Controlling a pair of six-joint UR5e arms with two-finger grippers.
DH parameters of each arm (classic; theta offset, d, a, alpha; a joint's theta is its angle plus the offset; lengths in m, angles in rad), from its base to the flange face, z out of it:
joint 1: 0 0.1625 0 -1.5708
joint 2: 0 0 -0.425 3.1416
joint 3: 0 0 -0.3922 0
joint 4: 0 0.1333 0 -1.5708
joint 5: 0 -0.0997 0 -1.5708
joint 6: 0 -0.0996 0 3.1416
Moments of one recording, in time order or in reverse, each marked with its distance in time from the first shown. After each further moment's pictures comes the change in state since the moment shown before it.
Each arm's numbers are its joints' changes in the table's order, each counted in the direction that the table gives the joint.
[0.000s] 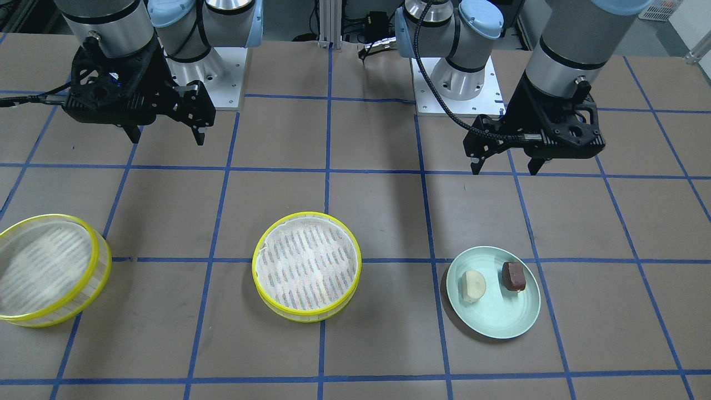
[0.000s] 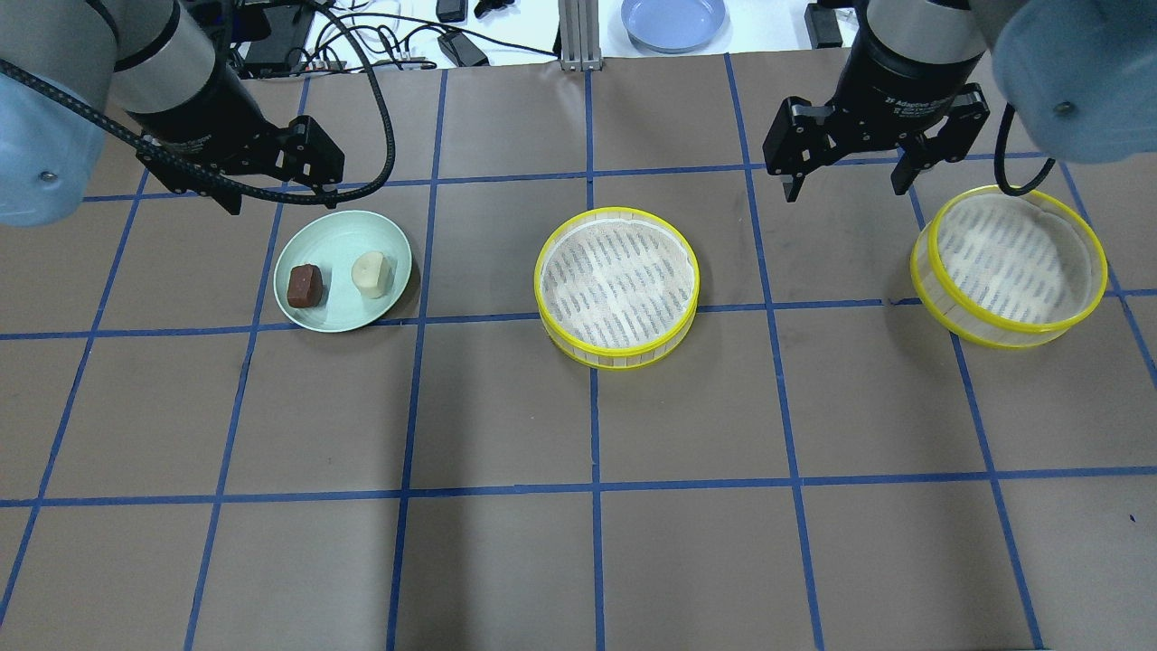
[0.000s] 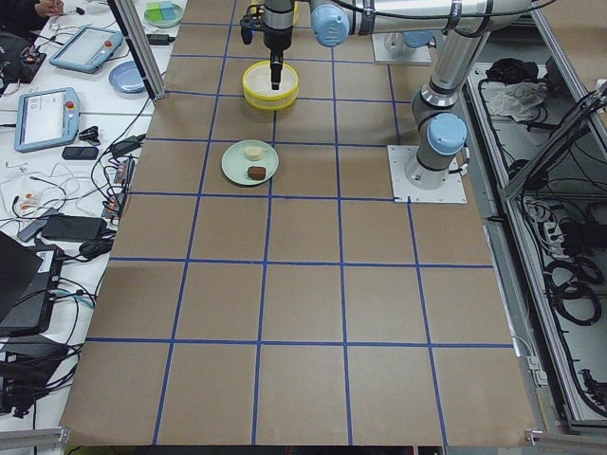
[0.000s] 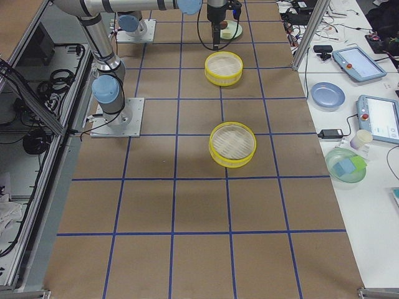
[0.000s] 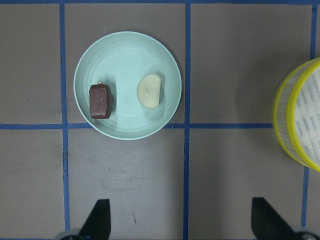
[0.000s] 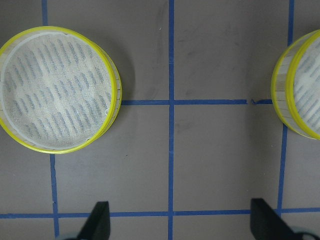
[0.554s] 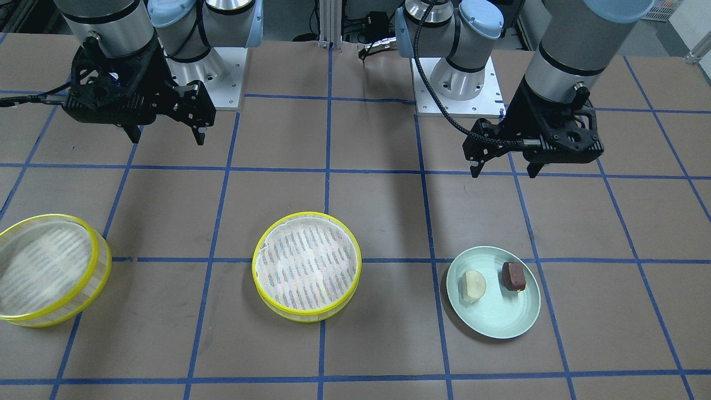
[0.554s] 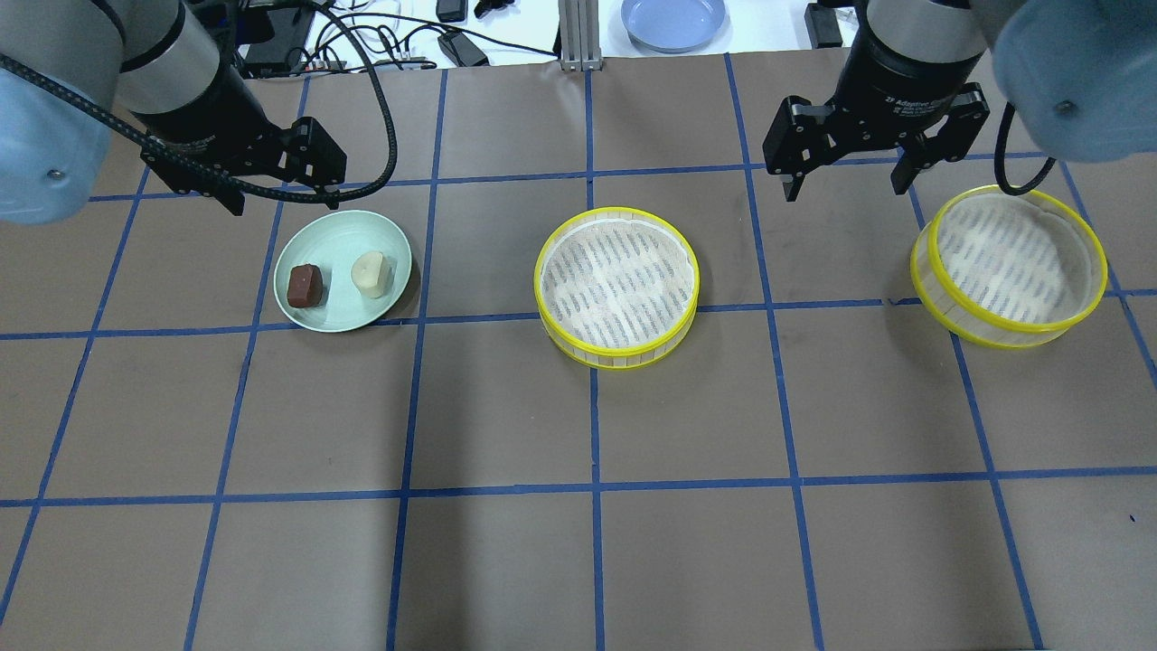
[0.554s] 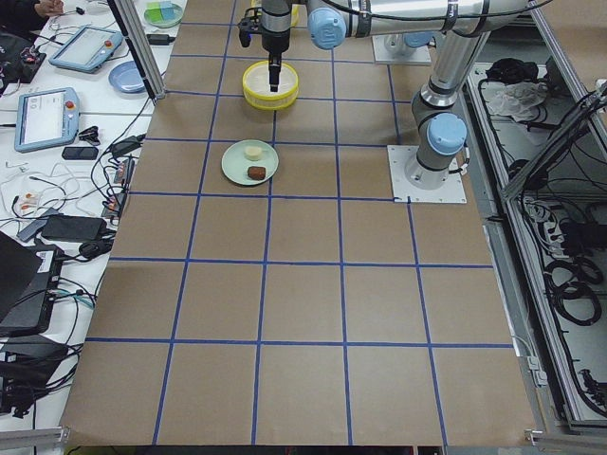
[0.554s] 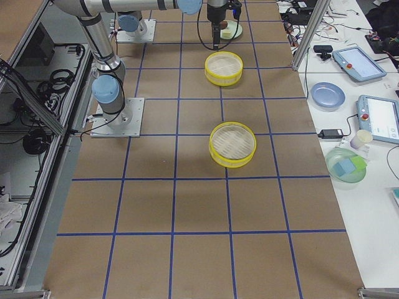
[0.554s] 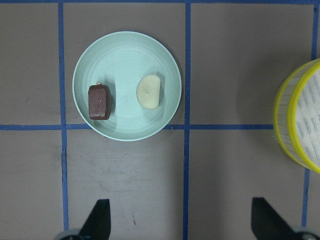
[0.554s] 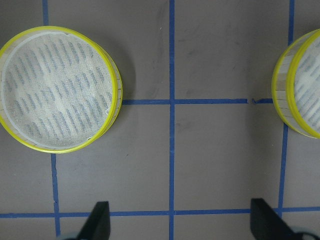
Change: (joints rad) left arm -0.005 0.006 0.002 0.006 0.000 0.006; right arm 0.011 0.003 0.001 0.006 0.000 -0.014
